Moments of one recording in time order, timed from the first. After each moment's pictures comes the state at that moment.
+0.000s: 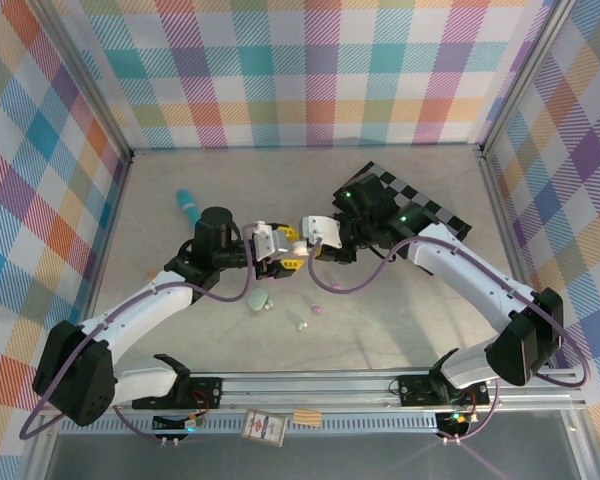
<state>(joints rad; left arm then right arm) -0.52 1.19 0.74 0.15 0.77 0.50 0.66 1.42 1.31 -0.74 -0.46 -0.88</state>
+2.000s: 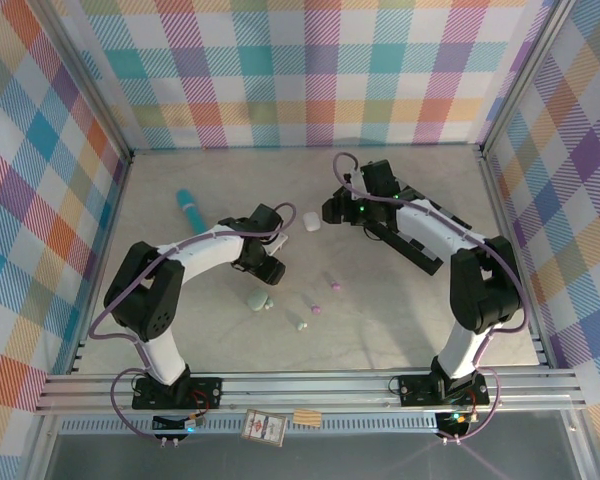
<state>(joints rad) -0.56 1.76 1.13 -0.69 -0.01 0.02 0.40 1.75 1.29 -0.40 -0.34 0.33</state>
